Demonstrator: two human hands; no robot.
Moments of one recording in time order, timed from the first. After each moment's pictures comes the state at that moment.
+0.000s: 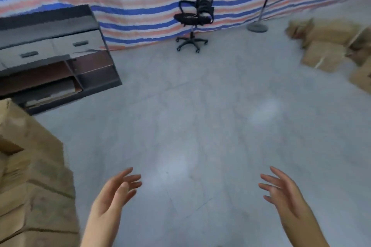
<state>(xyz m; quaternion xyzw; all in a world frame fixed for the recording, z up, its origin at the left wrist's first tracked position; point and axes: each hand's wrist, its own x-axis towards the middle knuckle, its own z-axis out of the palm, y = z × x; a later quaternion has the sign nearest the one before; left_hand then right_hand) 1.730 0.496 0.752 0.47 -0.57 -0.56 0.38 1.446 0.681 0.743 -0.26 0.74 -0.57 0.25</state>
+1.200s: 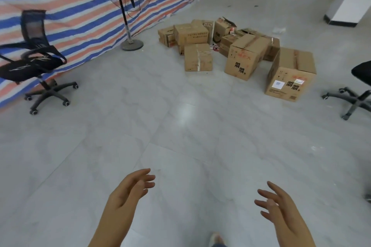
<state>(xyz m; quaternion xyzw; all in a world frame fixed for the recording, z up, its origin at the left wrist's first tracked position) 0.968 0.390 0.766 0.20 -0.71 -0.66 0.11 0.905 0.697 0.733 0.06 0.80 -0.60 0.04</state>
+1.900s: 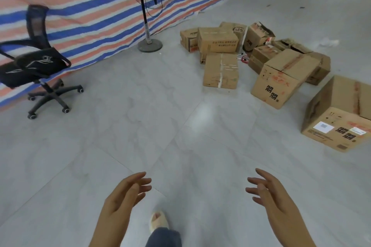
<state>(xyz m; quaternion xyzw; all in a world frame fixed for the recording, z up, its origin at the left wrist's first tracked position) 0.555 0.323 0.745 0.30 -0.67 -0.66 0.18 0.415 0.598 0.735 -0.05 0.80 -0.58 0.13</state>
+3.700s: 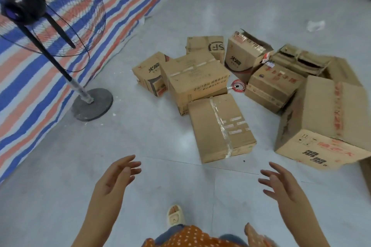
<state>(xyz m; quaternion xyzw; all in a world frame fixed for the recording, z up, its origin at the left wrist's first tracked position) -0.519 -0.192 0.745 0.22 -0.76 -0.61 0.07 -0.553 0.143 0.698 0.17 0.78 -0.60 0.06</state>
